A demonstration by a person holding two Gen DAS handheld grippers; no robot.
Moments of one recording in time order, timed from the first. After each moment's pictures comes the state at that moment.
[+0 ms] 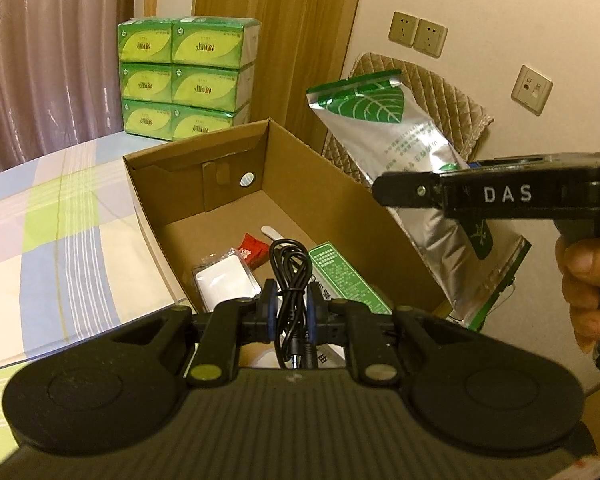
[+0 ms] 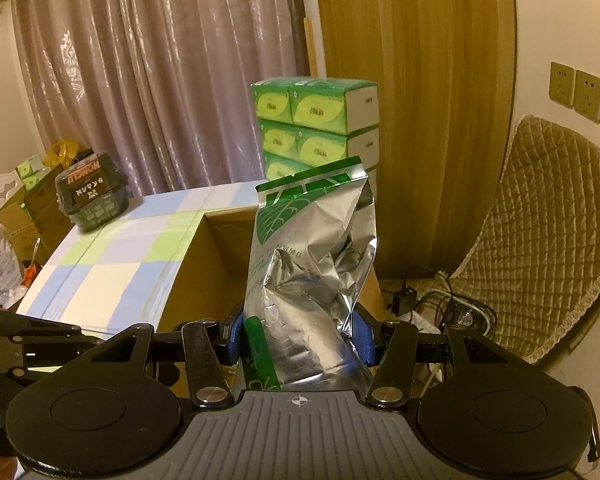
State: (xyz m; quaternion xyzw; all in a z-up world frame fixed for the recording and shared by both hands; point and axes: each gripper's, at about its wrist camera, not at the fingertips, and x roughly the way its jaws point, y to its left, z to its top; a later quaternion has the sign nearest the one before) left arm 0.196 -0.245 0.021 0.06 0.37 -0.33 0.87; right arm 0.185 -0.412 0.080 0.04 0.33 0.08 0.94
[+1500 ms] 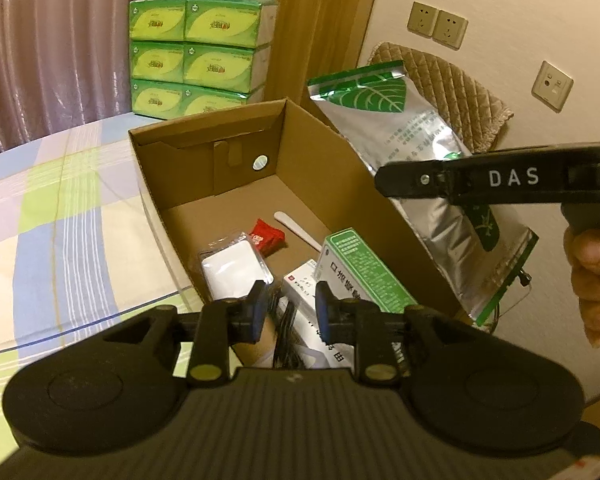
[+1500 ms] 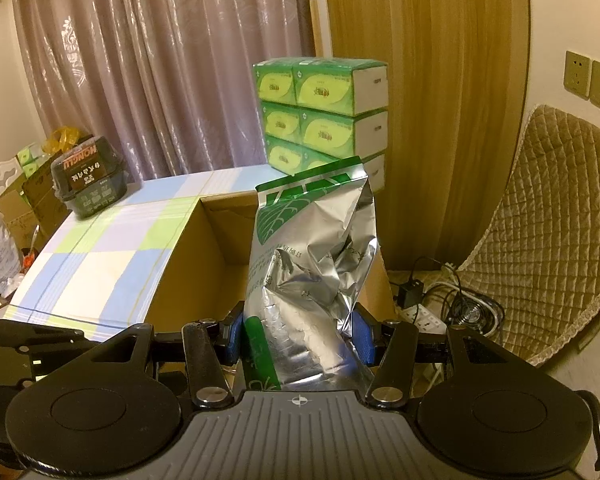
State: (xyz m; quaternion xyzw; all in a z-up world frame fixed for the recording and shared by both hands) left arm 0.210 -0.247 -0.003 0.05 0.38 -0.31 0.87; right arm 0.214 -0.408 0.060 0.04 0.35 0.09 0.93
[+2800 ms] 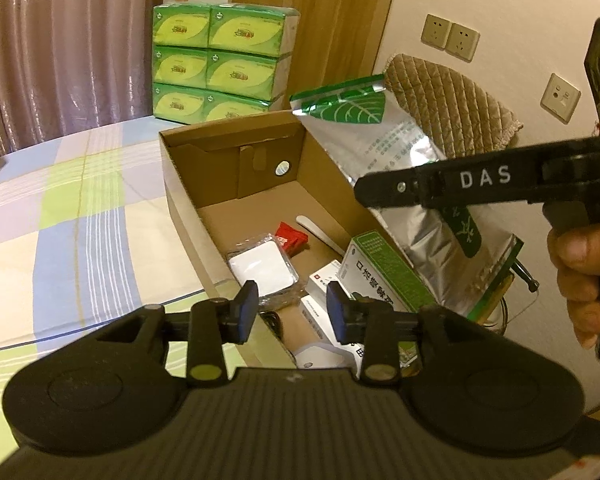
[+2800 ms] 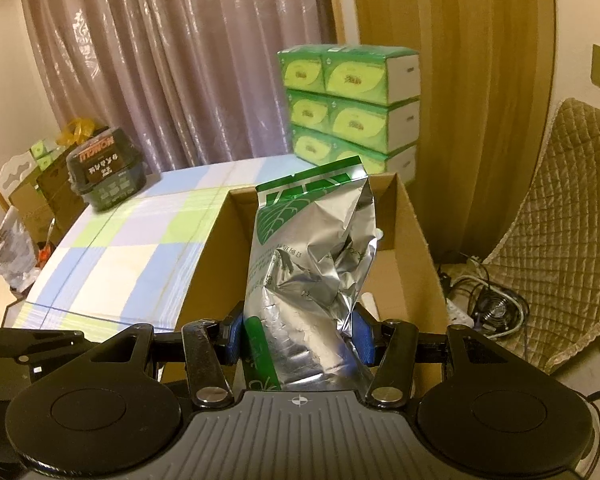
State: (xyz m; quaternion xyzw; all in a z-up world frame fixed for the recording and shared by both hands) left arm 0.208 -0.219 0.002 0.04 0.37 -0.30 0.88; right arm 0.233 -0.384 0.055 0.04 0.37 0.12 0.92
